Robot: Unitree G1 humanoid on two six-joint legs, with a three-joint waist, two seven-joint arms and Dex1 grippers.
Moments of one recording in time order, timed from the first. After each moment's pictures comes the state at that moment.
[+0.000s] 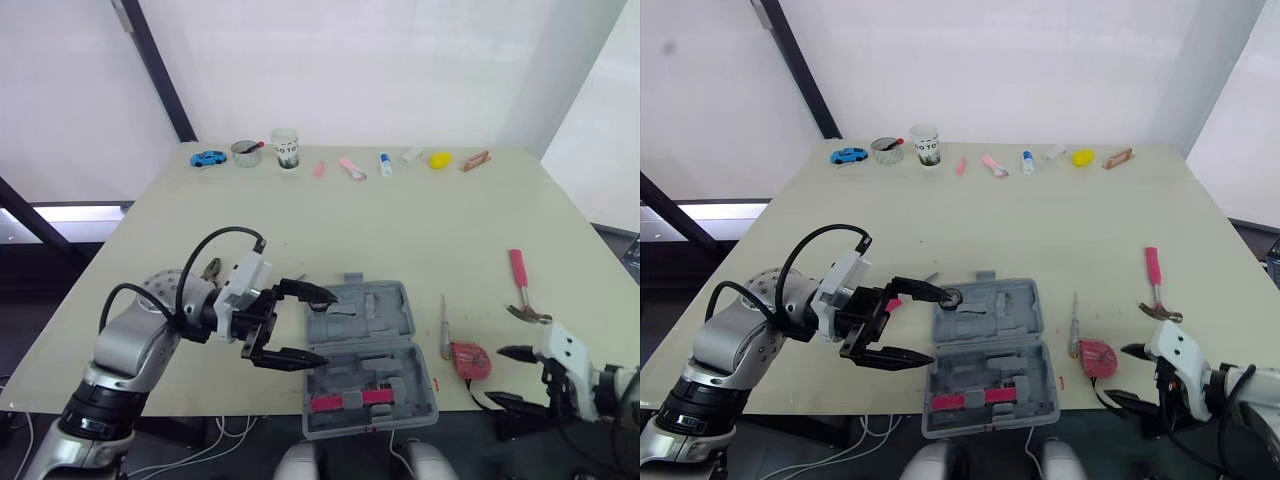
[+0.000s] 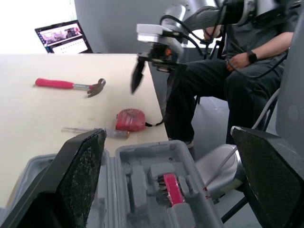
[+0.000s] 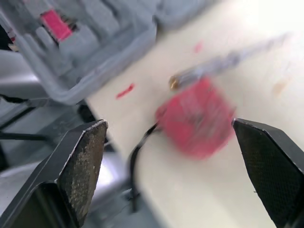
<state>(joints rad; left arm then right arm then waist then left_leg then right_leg) -0.33 0.78 -0.02 -0.26 -0.63 0.38 -1.46 0.16 -0.88 -0.14 -0.23 0.36 0.25 1.10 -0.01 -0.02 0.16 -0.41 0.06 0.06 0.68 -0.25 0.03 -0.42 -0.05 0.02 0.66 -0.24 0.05</state>
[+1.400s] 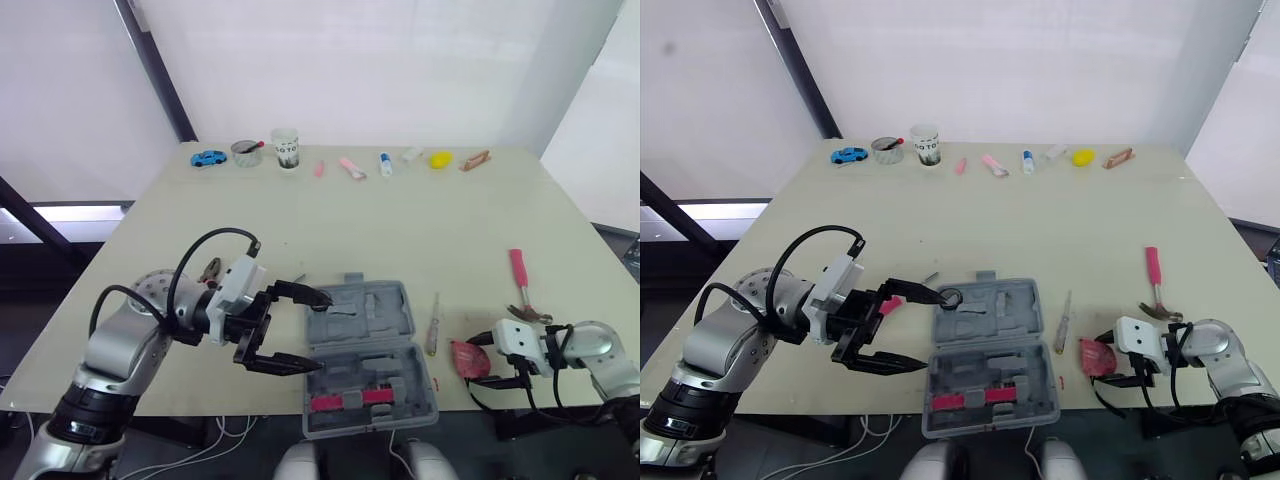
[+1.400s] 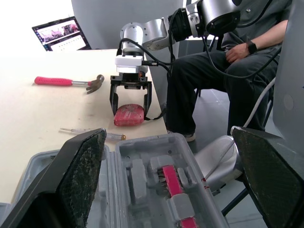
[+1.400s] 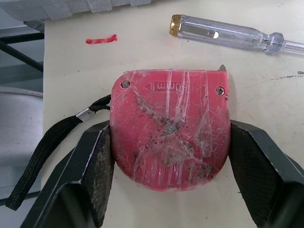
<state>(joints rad) -0.30 0.82 -0.01 -0.27 -0.63 0.34 -1.46 -0.29 -0.77 0.18 0.52 0.06 -0.35 1.34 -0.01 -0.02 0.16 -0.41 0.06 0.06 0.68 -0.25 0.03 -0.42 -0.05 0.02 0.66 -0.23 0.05</state>
